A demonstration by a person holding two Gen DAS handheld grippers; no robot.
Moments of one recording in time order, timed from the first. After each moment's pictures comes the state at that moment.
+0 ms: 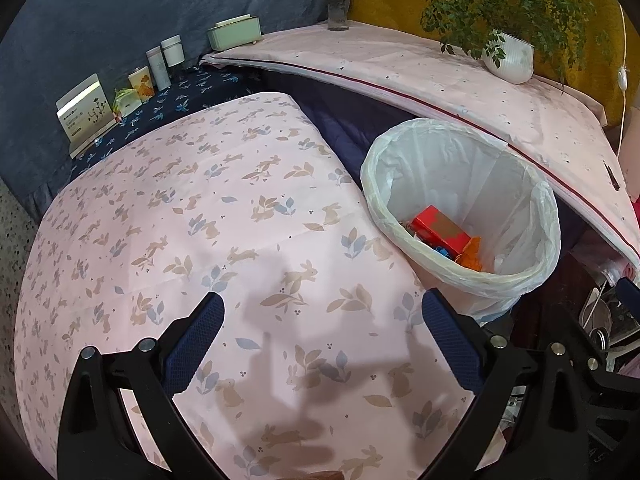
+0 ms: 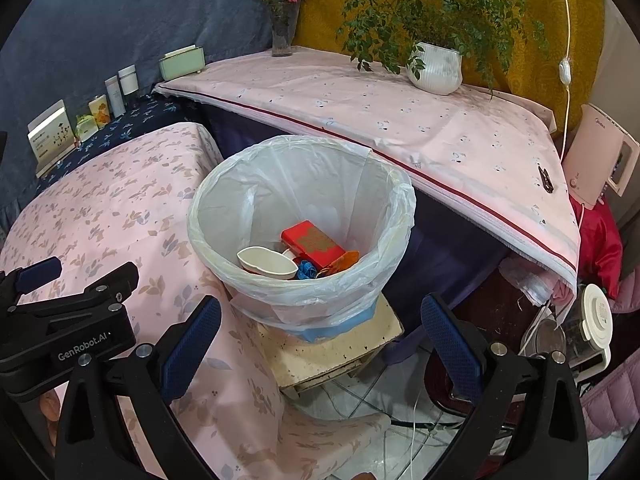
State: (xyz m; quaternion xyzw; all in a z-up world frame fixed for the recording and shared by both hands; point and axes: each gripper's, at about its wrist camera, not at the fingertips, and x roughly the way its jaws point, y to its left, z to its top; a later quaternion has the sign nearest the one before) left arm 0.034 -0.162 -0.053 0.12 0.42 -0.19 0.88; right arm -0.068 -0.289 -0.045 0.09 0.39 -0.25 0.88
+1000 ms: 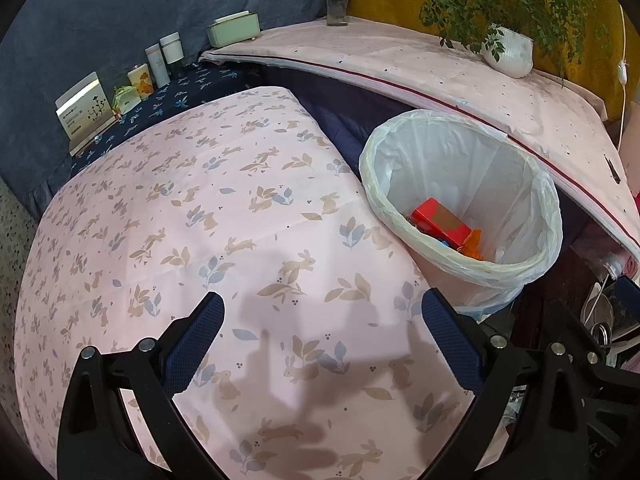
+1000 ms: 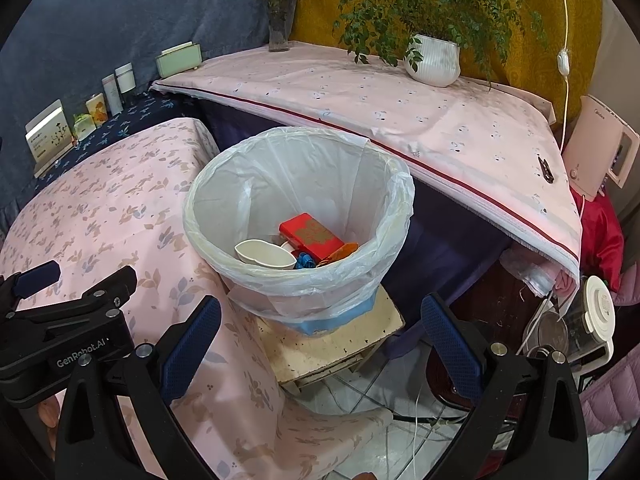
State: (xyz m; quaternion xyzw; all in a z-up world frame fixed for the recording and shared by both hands) left arm 0.029 -0.161 -0.058 0.12 0.42 -0.19 0.88; right arm -0.072 -0.292 -0.054 0.10 0.40 -0.25 0.88
